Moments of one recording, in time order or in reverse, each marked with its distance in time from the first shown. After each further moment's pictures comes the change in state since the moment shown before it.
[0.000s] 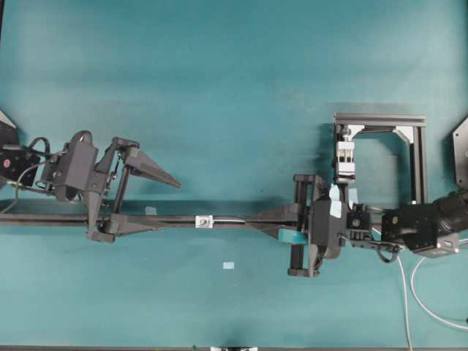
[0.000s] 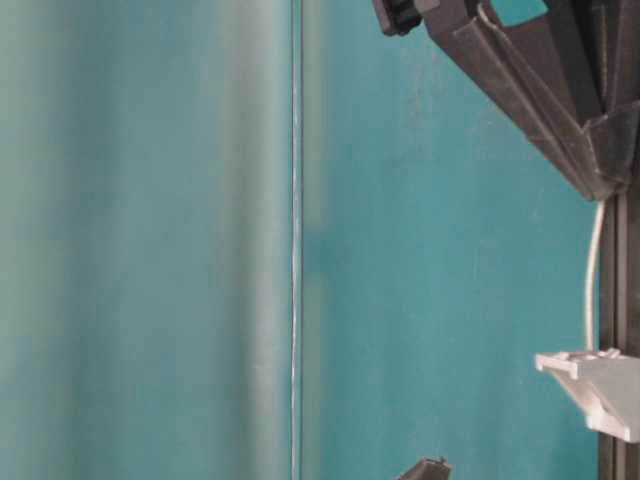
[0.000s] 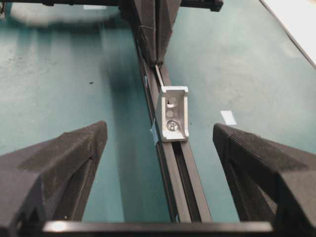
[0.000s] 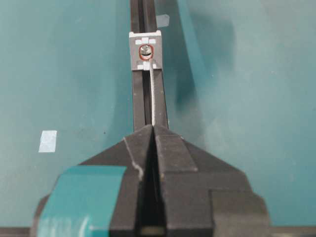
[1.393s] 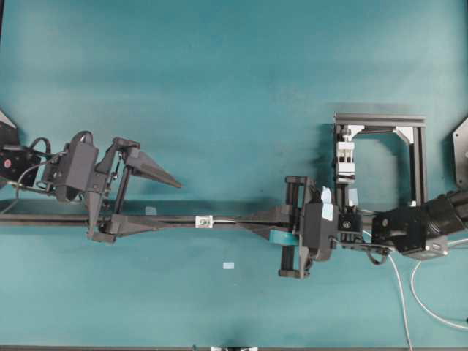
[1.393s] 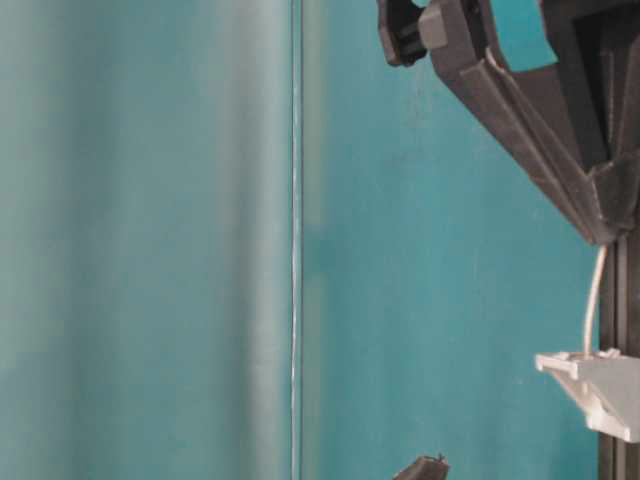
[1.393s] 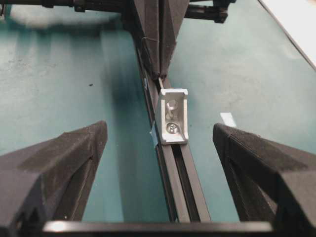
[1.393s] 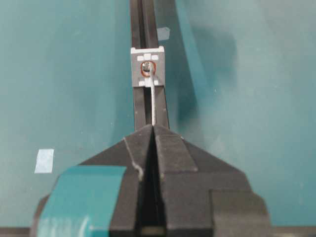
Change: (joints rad) left arm 0.000 0.000 -0.003 0.000 0.000 0.002; right arm -0.014 0.040 -0.051 -0.005 -0.008 -0.012
